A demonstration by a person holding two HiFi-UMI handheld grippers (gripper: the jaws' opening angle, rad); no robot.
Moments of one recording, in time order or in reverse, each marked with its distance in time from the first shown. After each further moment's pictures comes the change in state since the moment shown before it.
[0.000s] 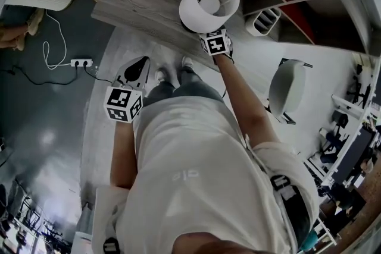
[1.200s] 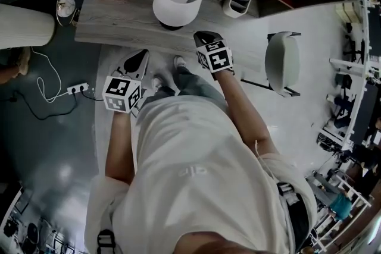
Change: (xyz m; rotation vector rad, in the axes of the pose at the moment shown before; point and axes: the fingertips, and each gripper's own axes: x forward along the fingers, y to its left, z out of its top) left arm 0.043 -0.035 0.015 0.118 0.018 -0.232; right arm -0.140 0.026 -0.011 0.173 -0.068 -0.031
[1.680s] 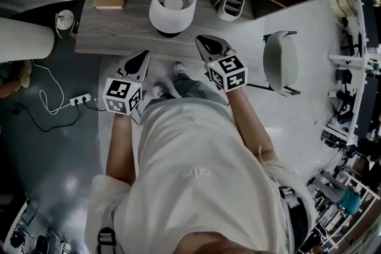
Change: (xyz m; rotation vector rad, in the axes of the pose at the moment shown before) left arm 0.006 -0.008 0.031 0.054 -0.051 -0.048; right arm -0.089 0.019 0.061 0.001 -0.312 0.055
